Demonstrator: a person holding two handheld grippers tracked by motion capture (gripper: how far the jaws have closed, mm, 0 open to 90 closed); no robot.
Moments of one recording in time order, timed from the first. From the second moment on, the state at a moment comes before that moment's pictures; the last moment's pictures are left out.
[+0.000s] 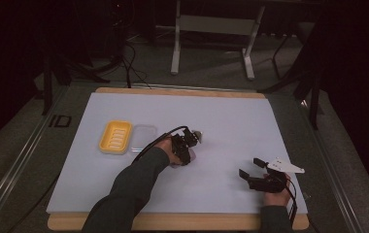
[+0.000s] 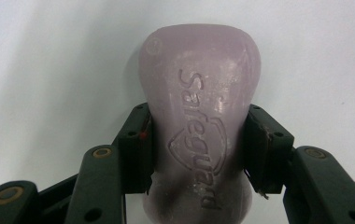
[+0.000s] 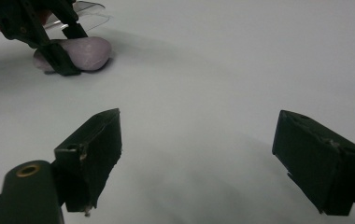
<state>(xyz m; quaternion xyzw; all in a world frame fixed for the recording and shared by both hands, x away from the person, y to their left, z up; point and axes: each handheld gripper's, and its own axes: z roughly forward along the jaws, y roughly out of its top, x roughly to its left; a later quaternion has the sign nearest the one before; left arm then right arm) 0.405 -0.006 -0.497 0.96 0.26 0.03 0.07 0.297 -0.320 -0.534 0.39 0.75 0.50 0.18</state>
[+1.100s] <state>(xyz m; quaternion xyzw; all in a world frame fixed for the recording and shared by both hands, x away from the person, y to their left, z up) 0.412 0.019 -0.489 0.95 0.29 0.03 0.06 0.297 -0.320 -0.534 0.39 0.75 0.50 0.18</state>
